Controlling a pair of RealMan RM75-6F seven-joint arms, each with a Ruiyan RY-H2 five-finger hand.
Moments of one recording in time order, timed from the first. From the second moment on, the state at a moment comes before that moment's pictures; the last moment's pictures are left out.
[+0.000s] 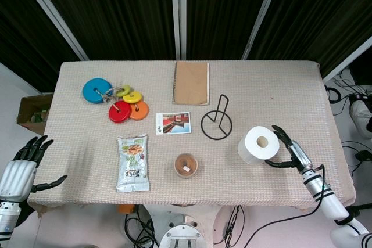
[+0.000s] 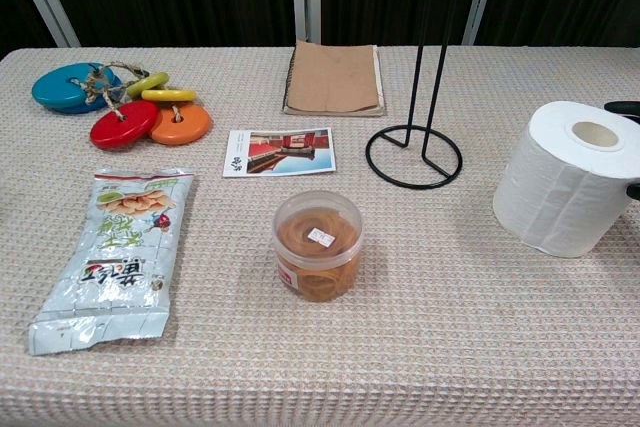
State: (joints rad) left arm -0.04 -1.16 0.03 -1.51 1.60 1.53 -0.03; right arm 0.37 -1.42 -0.06 -1.12 -1.60 1.15 1.34
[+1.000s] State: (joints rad) left arm -0.05 -1.16 0.03 -1.51 1.60 1.52 -0.03; right arm 0.40 -1.44 -0.05 -1.11 -1.59 1.12 1.35
